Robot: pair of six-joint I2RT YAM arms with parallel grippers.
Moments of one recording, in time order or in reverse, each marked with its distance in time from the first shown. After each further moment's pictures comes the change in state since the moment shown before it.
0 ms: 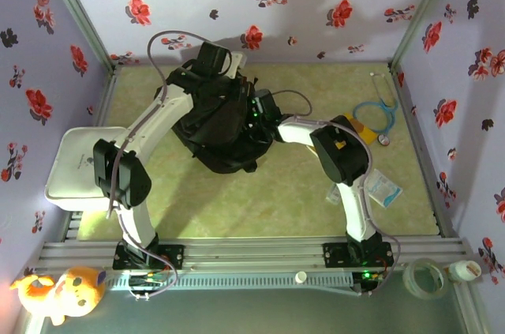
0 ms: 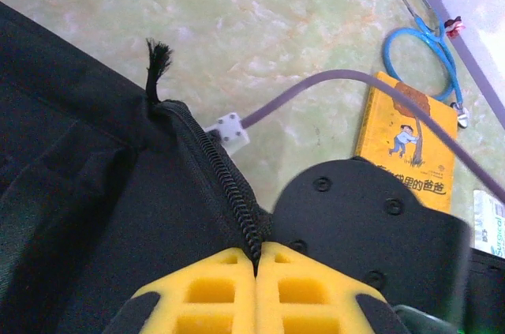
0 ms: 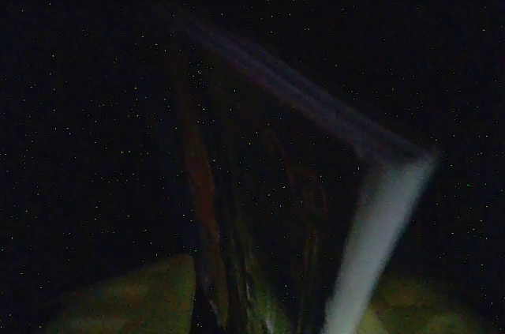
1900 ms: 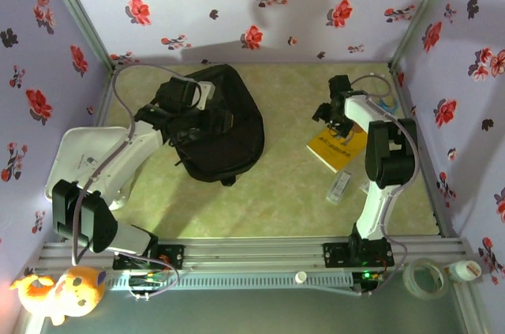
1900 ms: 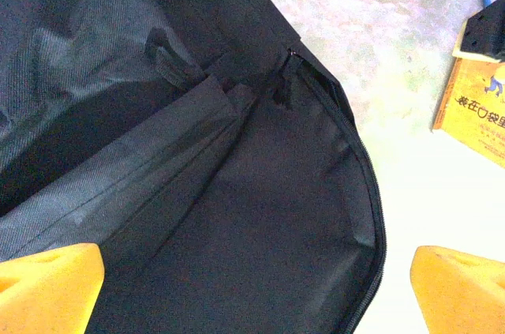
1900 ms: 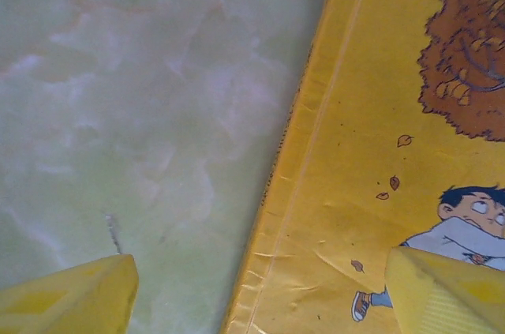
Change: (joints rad) left arm 0.074 -0.393 -0.537 0.090 -0.104 0.023; right arm -0.509 -0.190 0.000 -0.846 0.330 -0.676
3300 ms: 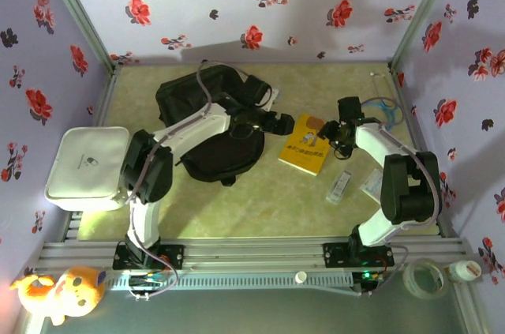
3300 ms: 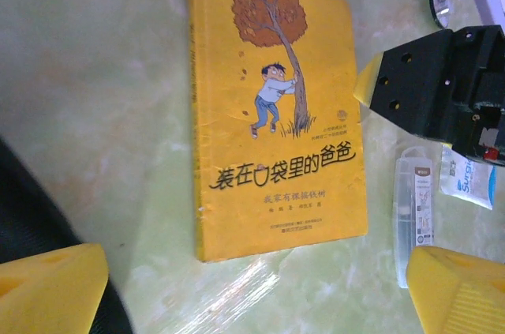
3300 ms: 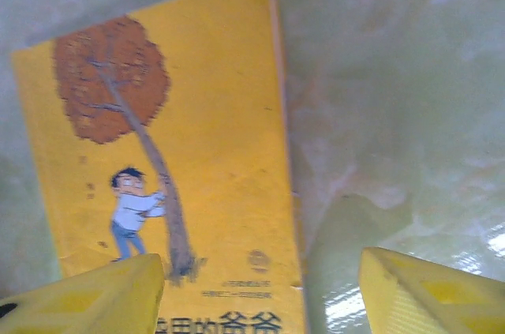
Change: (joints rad) left arm -0.300 0.571 0.443 0.037 0.143 -0.194; right arm -0.006 -0.364 -0.416 0.156 -0.074 0.090
